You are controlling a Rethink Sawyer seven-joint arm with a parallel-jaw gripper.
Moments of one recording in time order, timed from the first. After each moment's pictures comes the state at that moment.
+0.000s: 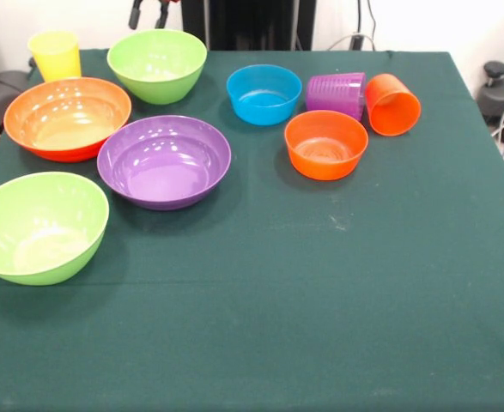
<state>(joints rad) -0.60 -0.45 0.46 2.59 -2.54 1.13 1.43</state>
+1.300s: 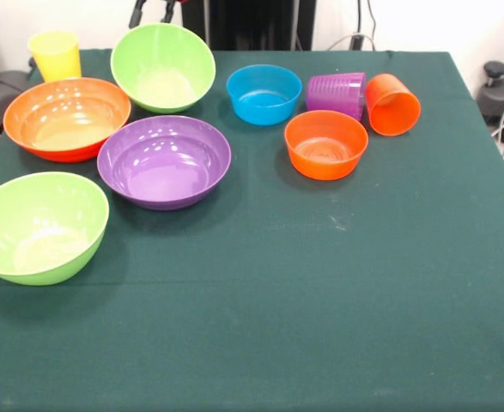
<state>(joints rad) -0.60 -0.46 0.59 2.66 -2.54 1.37 1.44</state>
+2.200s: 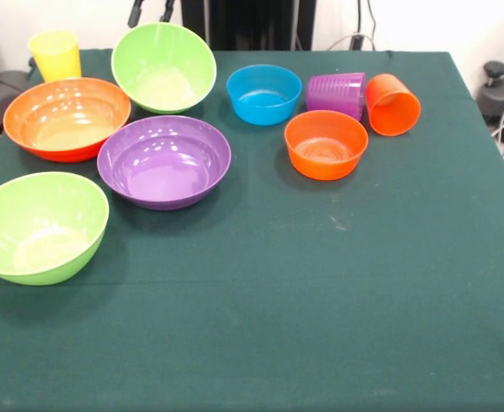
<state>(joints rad) -0.59 -0.48 0.60 2.68 -2.54 1.39 1.44</state>
